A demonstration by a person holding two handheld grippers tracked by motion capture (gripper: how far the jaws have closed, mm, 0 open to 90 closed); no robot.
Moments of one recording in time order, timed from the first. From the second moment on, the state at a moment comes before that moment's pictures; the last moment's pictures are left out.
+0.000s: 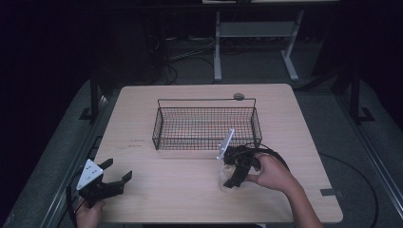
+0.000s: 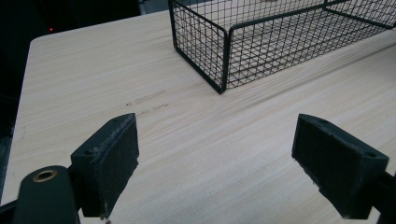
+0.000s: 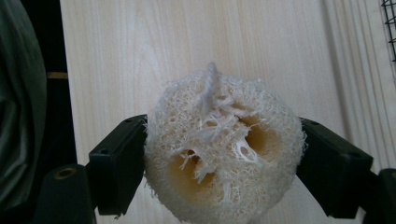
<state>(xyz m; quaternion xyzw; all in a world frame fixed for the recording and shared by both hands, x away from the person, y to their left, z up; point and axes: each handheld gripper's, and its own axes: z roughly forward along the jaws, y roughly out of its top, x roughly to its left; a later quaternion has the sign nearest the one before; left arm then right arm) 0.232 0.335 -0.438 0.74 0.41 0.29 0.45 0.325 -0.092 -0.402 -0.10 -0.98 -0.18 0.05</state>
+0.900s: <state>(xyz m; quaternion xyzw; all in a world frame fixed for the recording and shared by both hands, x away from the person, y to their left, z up) 0.232 0.336 -0.437 0.74 0.41 0.29 0.45 0.327 -0.092 -0.396 -0.10 -0.98 -0.18 0.05</state>
